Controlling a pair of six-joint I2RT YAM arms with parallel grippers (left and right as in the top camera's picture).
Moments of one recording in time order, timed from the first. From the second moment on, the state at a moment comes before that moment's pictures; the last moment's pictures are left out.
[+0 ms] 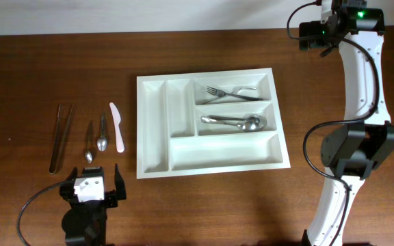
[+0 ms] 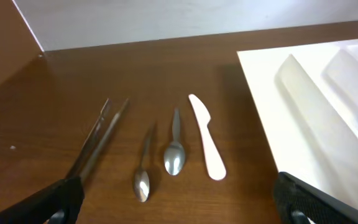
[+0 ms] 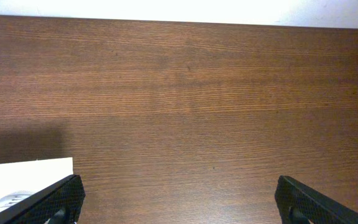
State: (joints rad) left arm 0.08 0.01 0.13 -0.40 -0.06 0.12; right arm -0.11 2.29 2.43 -1.12 0.09 -0.13
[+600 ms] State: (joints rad) left arm 0.08 0.19 0.35 -0.38 -0.09 0.07; right arm -0.11 2.29 2.43 -1.12 0.09 -0.13
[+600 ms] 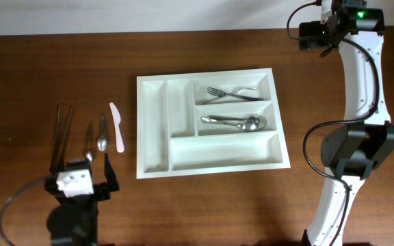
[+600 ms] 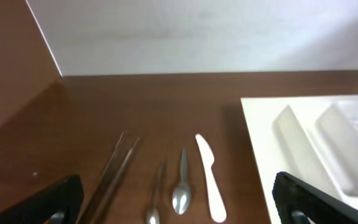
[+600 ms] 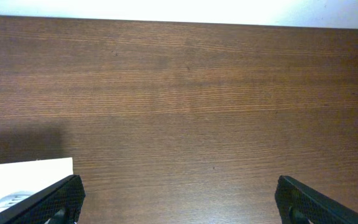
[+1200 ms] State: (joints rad) left arm 0.08 1.17 1.22 -1.07 -0.09 0.21; right arm -0.11 2.29 2.43 -1.12 0.09 -0.13
